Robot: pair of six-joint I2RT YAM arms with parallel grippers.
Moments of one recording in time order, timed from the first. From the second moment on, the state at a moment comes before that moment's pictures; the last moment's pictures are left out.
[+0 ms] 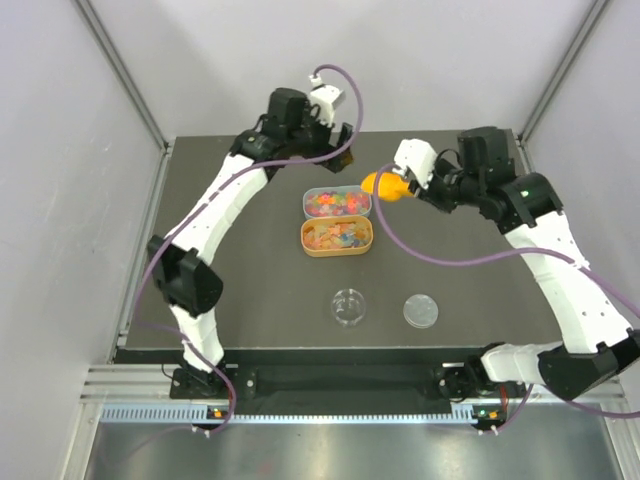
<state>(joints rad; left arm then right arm) -0.50 1.90 2.02 -0.62 0.32 -0.01 0.43 1.28 1.62 -0.98 -0.20 -0.76</state>
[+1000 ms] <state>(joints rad) -0.18 1.83 1.64 -0.55 0.35 -0.05 0.35 1.96 2.08 -1.14 -0.20 -1.43</state>
